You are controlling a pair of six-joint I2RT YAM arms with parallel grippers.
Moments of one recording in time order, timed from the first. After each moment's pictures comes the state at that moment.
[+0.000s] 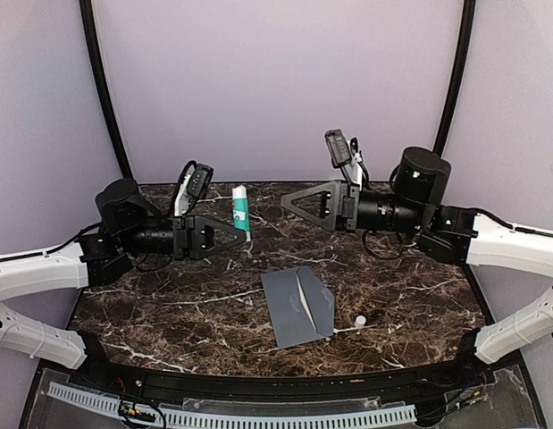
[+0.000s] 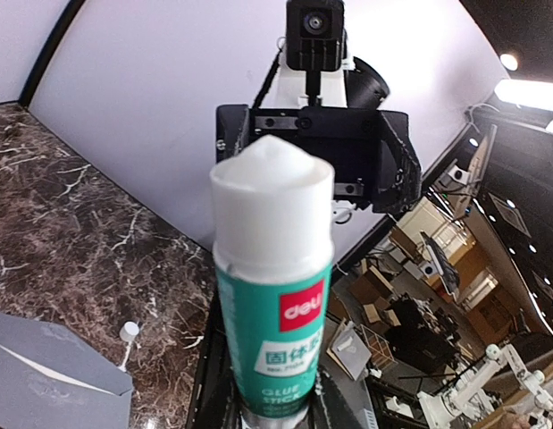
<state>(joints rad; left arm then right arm) -0.79 1.12 0.74 0.42 0.75 -0.73 0.98 1.23 1.01 0.27 -0.48 0.69</state>
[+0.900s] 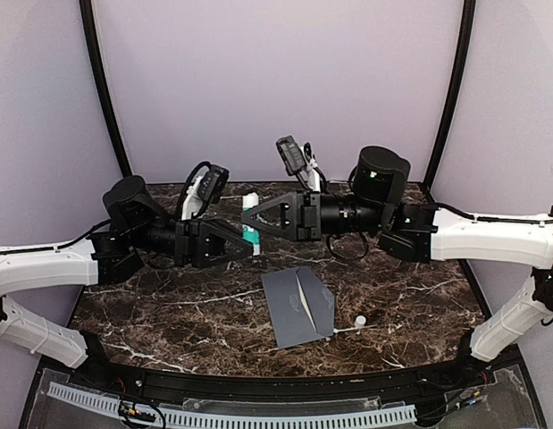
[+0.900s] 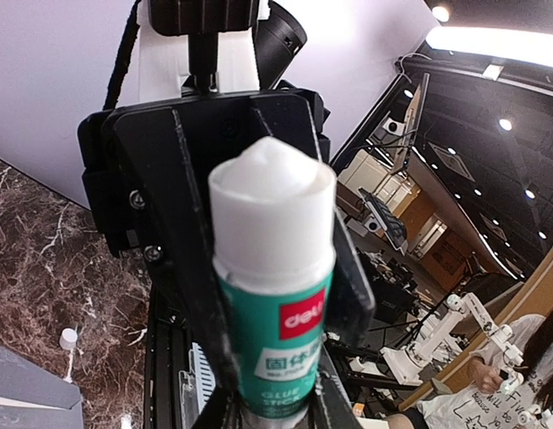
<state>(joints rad) -0.85 1.20 0.79 0.56 0.94 -0.75 1.06 1.46 1.15 0.39 -0.65 0.70</state>
